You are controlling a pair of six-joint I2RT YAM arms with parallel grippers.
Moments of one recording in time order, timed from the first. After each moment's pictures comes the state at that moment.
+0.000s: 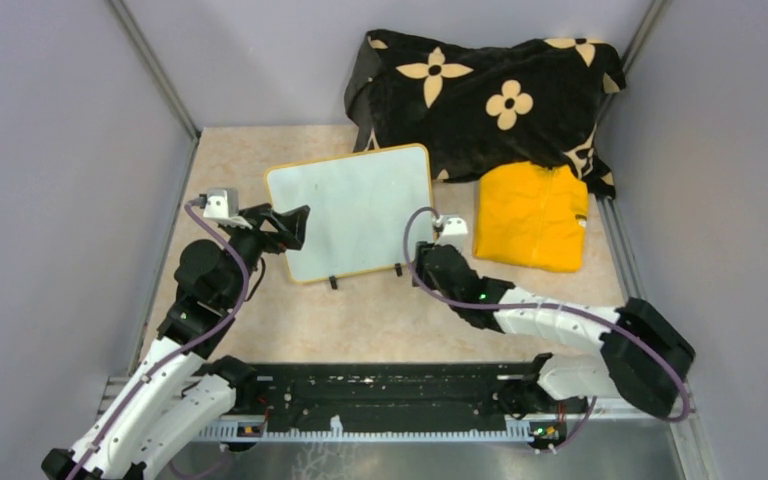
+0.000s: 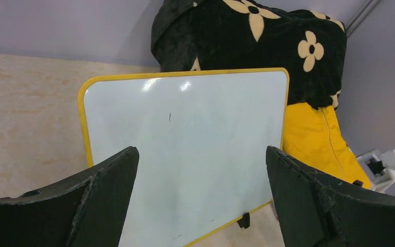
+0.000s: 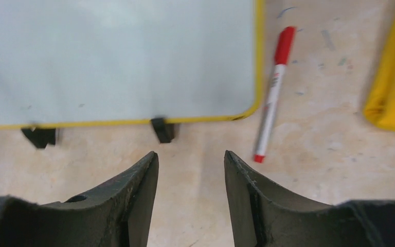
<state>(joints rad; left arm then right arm) -0.50 0.62 0.65 0.05 -0.19 -0.33 0.94 1.28 0.59 0.10 0.50 0.56</state>
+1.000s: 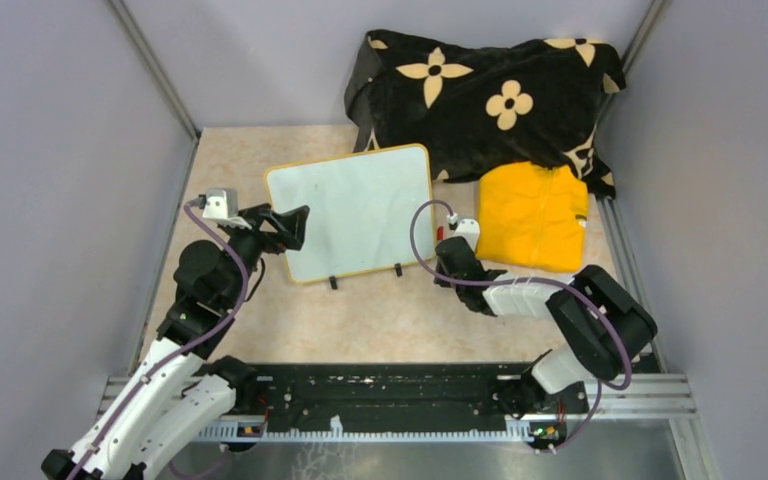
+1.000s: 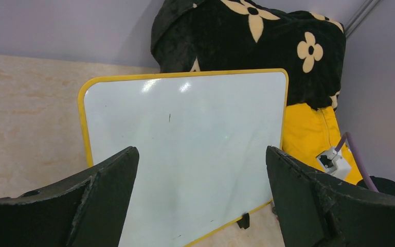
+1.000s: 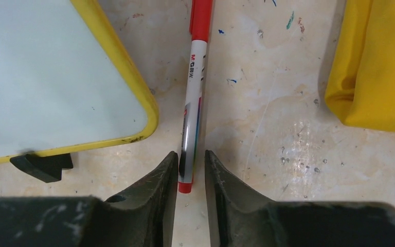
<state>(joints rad) -0.50 0.62 0.65 0.05 -0.19 -0.33 0.68 1.47 0.53 0.21 0.37 0.57</state>
